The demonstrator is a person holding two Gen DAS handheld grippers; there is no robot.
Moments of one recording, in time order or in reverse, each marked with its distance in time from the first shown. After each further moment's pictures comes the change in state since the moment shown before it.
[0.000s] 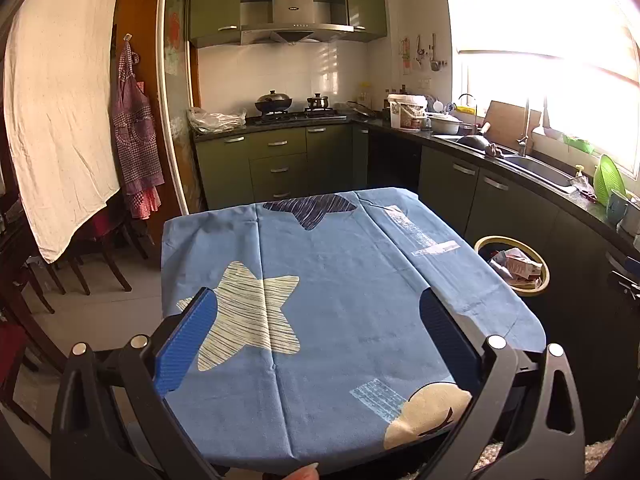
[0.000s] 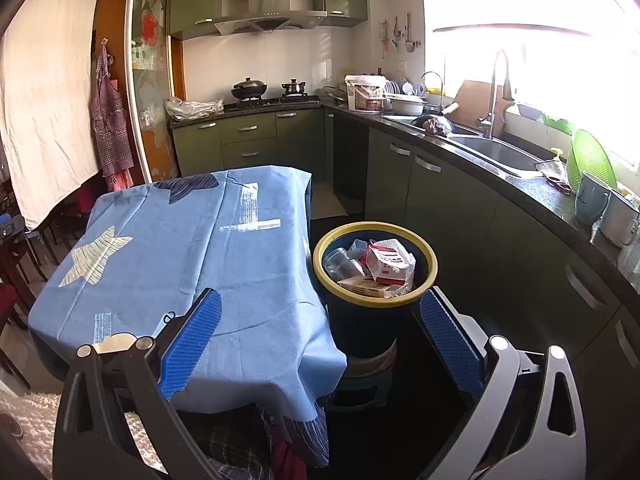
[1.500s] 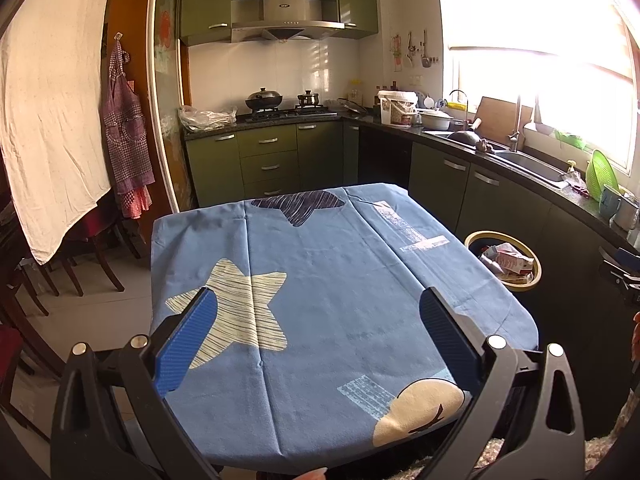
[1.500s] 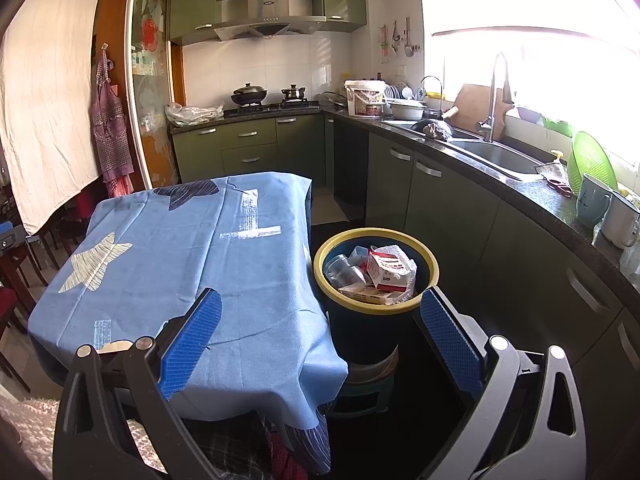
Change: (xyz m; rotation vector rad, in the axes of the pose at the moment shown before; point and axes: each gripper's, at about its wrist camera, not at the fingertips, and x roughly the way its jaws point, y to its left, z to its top) left arm 0.000 -0.007 -0.003 0.006 0.009 -0.027; right arm 0.005 0.004 0.002 0.005 -0.022 0.008
